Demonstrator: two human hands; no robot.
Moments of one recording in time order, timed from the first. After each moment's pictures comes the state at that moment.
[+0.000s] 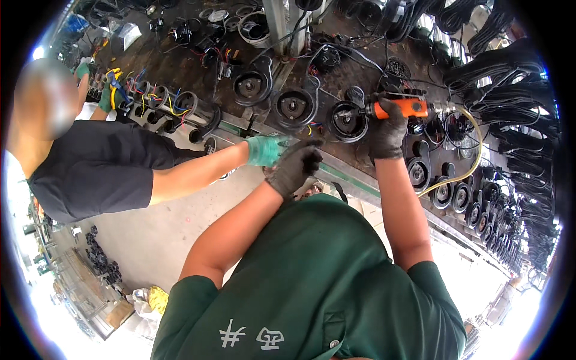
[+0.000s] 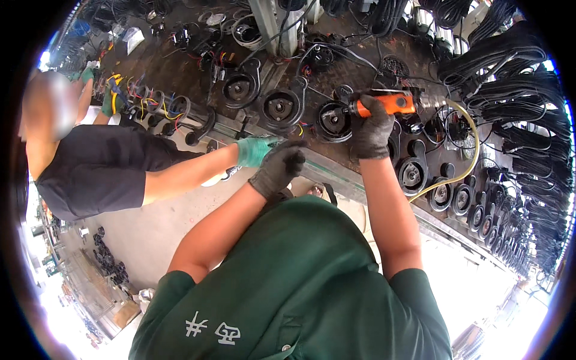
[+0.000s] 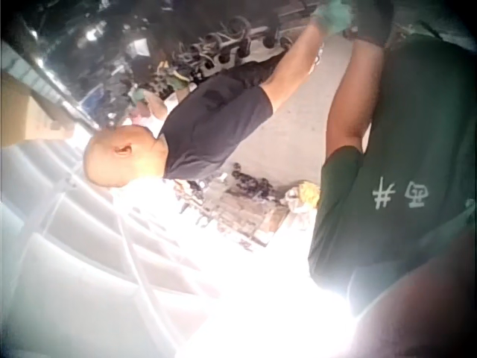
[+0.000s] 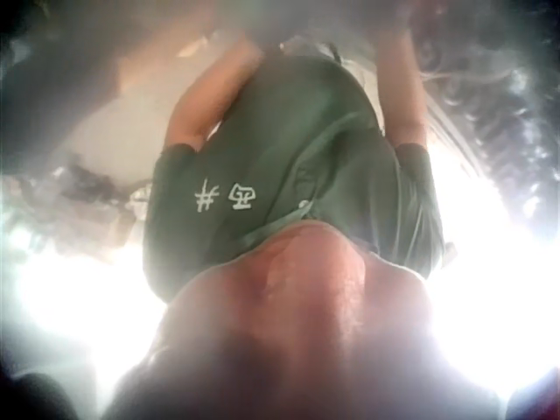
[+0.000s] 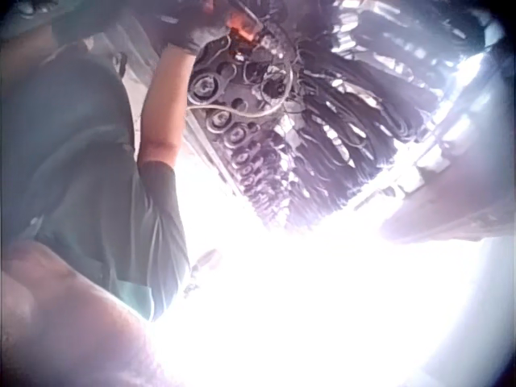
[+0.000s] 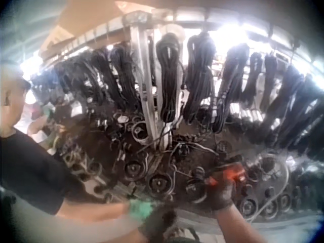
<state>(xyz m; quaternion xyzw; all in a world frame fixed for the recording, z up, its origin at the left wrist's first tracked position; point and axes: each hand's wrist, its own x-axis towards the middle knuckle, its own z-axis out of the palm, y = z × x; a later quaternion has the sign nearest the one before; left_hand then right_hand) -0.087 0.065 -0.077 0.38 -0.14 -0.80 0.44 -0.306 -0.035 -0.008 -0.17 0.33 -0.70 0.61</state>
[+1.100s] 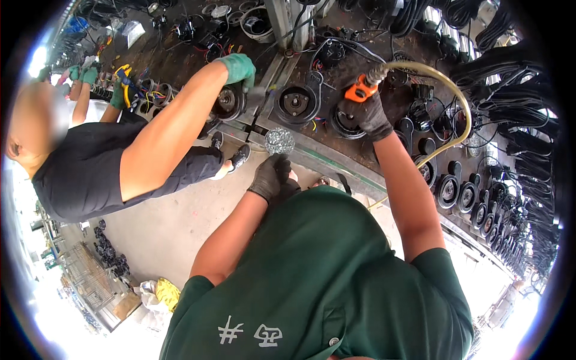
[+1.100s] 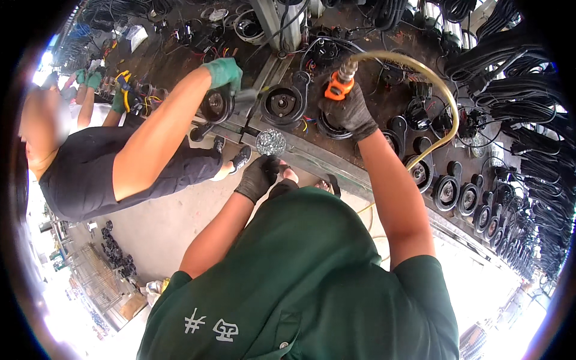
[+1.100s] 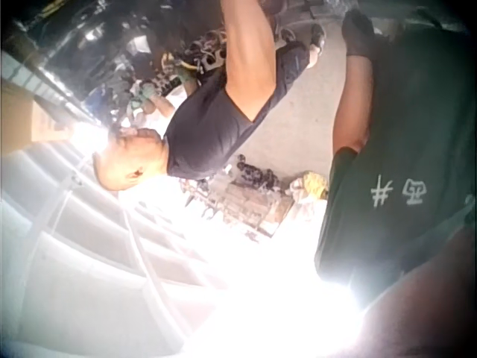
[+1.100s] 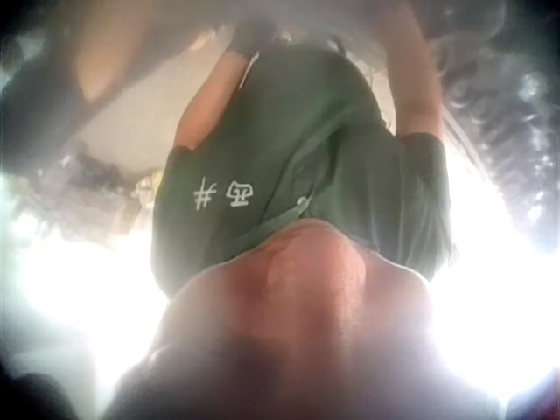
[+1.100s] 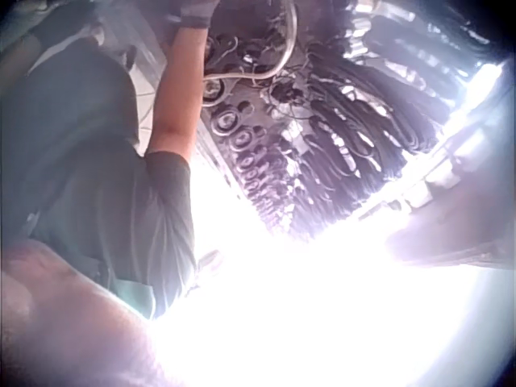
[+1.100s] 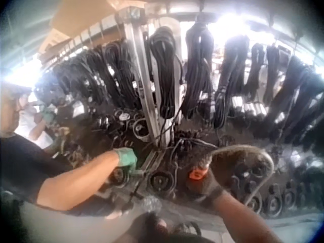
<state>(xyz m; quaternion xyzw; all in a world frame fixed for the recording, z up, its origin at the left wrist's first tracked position) -0.019 0.107 -0.163 0.50 0.10 -0.73 0.46 -0.288 -0.070 -0.024 -0.56 0.34 -0.48 0.58</state>
